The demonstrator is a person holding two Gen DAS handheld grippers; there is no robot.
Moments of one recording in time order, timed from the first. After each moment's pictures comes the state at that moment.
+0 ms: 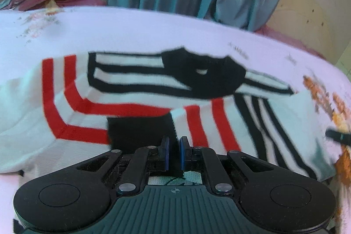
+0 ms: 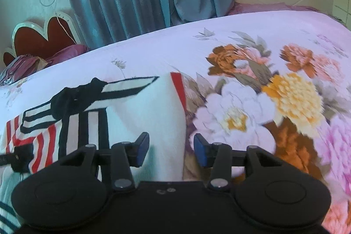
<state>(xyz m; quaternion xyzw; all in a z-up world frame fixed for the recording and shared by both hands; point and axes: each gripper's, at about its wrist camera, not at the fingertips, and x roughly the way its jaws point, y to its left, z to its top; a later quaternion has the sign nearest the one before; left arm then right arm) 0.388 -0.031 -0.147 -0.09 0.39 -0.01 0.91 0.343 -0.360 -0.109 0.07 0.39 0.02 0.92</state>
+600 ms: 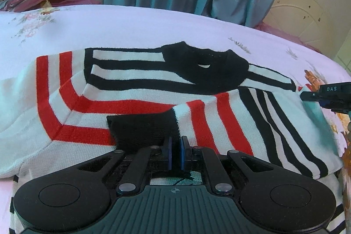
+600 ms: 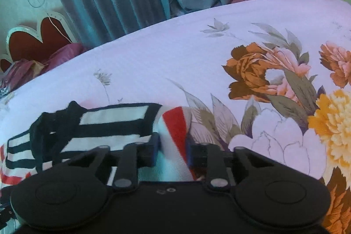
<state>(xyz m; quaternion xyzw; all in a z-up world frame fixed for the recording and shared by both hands) 0.391 -0.025 -0.155 -0.09 0.39 -0.02 0.92 0.446 -0.368 -0.141 0.10 0.42 0.03 0.90</state>
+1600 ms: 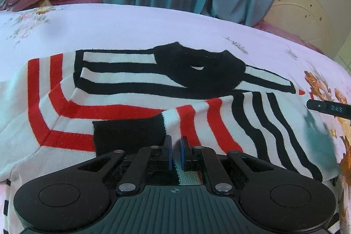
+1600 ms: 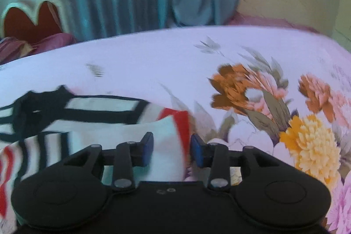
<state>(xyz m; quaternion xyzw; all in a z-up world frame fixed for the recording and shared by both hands) 0.404 -0.039 -0.152 -0.09 0.39 -0.02 0.92 0.421 -0.347 -0.135 -0.01 0.38 0.01 0.93</state>
